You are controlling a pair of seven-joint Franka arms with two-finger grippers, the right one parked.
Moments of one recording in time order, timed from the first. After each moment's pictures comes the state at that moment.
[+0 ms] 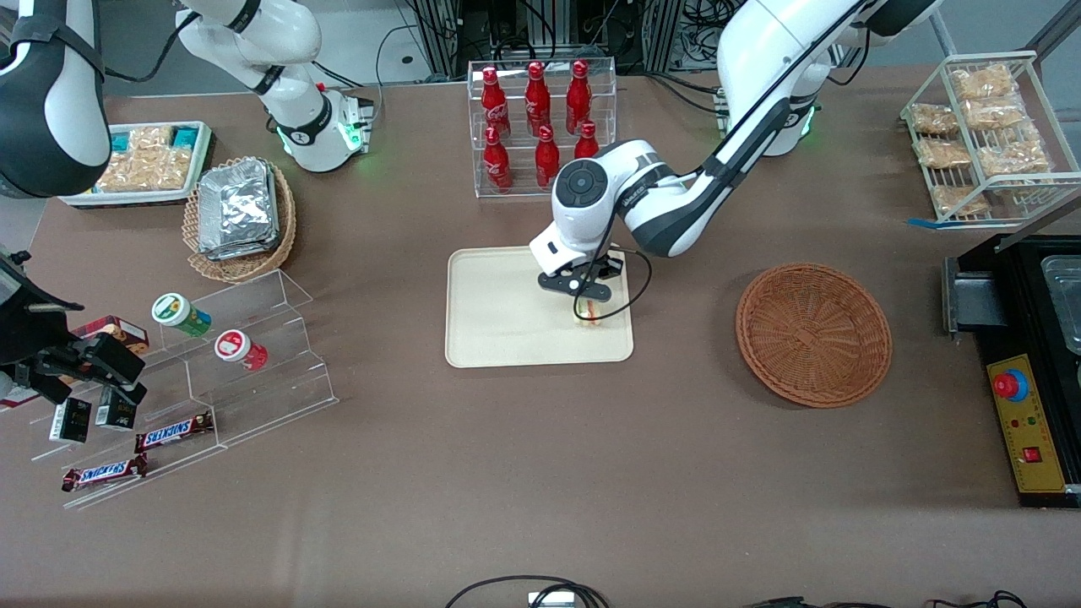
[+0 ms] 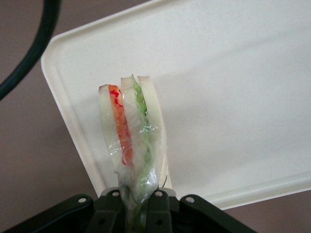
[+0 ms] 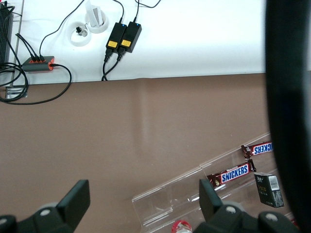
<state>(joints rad) -0.28 0.52 -0.60 -1.90 0.34 2.22 -0.77</state>
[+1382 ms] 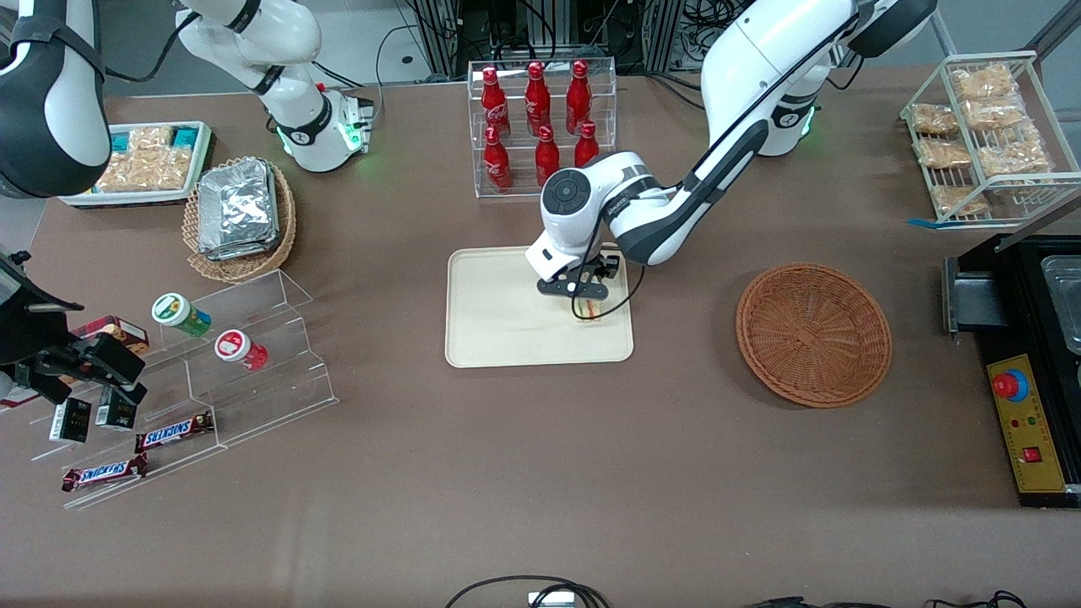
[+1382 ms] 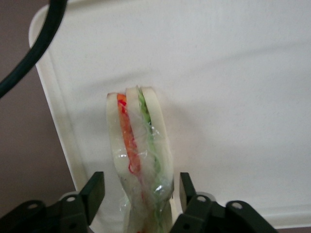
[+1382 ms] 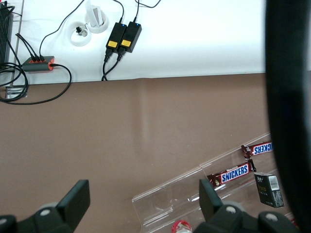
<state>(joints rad) -0.31 0.59 -0.60 -1.87 0.41 2.21 -0.98</state>
